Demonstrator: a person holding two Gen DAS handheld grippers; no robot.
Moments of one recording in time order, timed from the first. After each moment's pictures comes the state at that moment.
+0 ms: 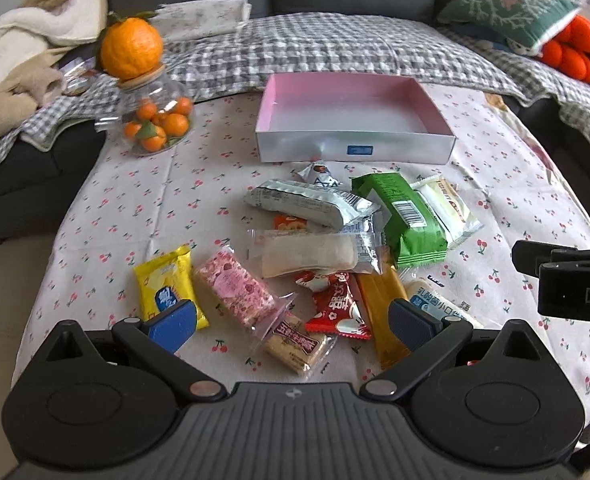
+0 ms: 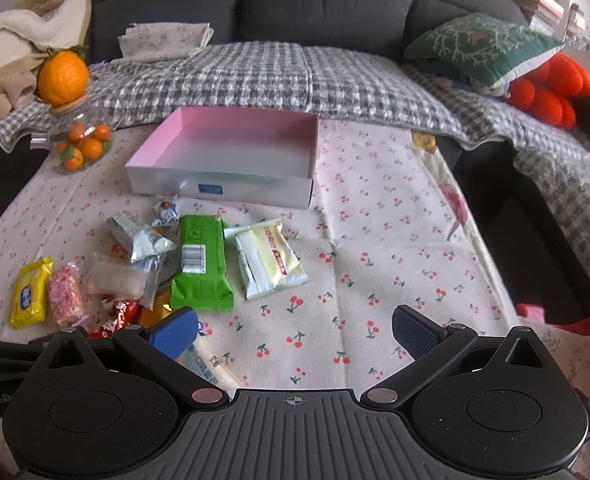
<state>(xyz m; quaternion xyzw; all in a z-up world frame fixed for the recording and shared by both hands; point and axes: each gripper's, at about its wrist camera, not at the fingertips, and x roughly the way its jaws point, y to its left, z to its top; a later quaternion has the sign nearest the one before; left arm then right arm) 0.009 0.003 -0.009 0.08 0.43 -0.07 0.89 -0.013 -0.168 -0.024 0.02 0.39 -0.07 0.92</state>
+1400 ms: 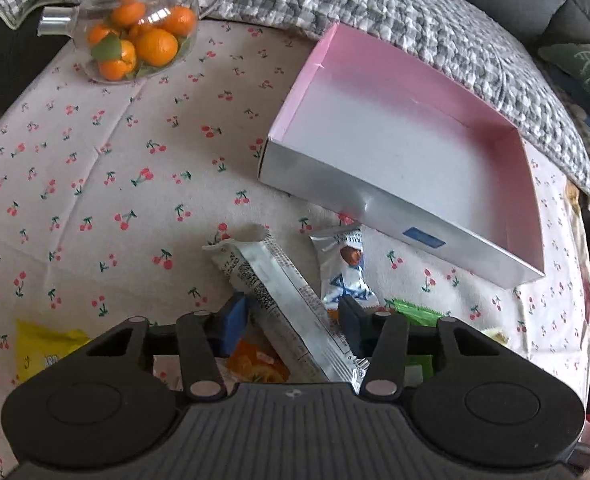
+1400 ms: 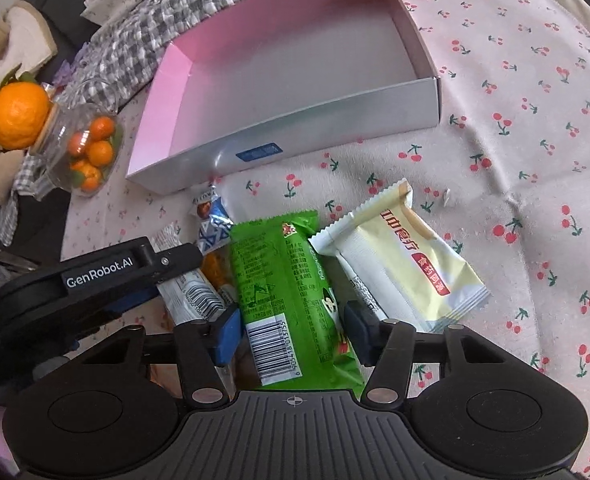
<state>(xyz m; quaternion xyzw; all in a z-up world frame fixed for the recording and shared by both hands) 0.179 0.010 -0.056 -0.11 0.55 -0.02 0.83 0.149 -0.181 -0.091 0.25 0.55 0.05 0.80</state>
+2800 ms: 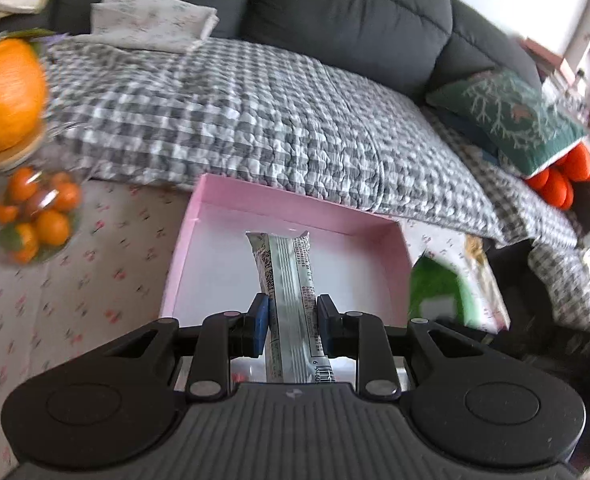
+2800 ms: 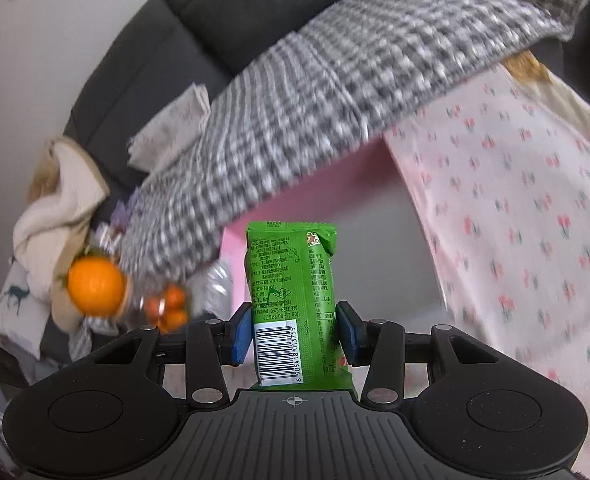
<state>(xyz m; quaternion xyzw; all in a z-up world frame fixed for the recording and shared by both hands) 0.232 -0.022 0.002 -0.07 0.43 -0.17 0.89 0.194 -0.254 -0.020 0.36 0.38 0.05 0.85</state>
